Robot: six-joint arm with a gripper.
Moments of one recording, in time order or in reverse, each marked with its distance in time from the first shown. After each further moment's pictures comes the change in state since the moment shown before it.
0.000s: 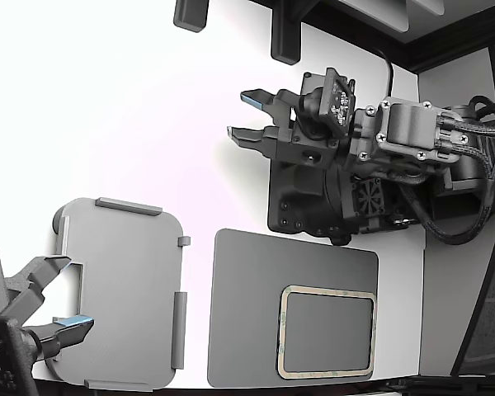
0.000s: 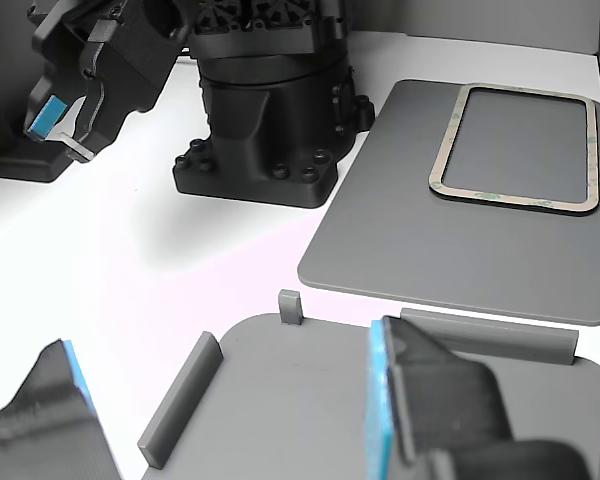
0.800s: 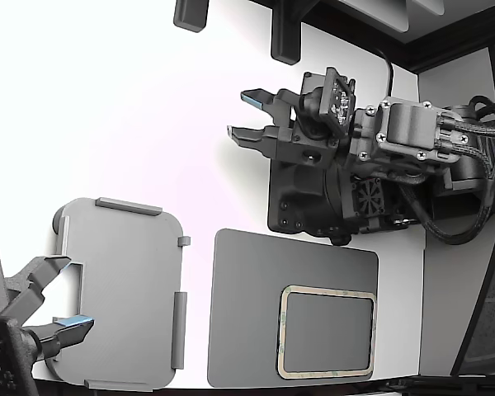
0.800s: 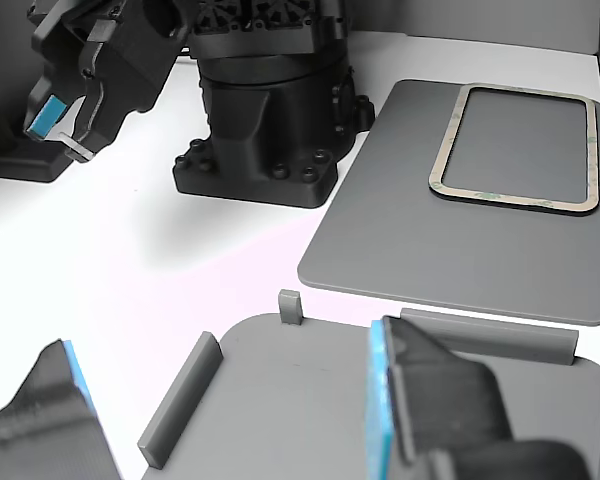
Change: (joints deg) arm 0.0 0.0 0.0 0.0 -0.2 0.2
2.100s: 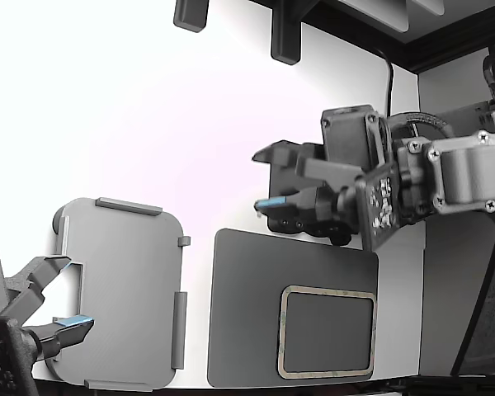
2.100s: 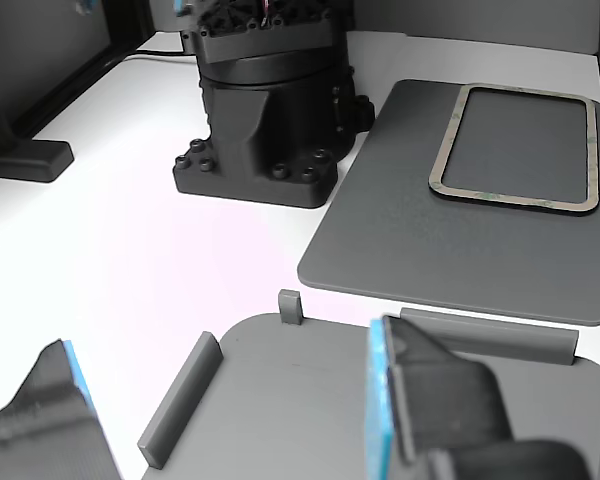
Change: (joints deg) arm 16.3 -35.5 -46.4 21.1 -8.4 -23.5
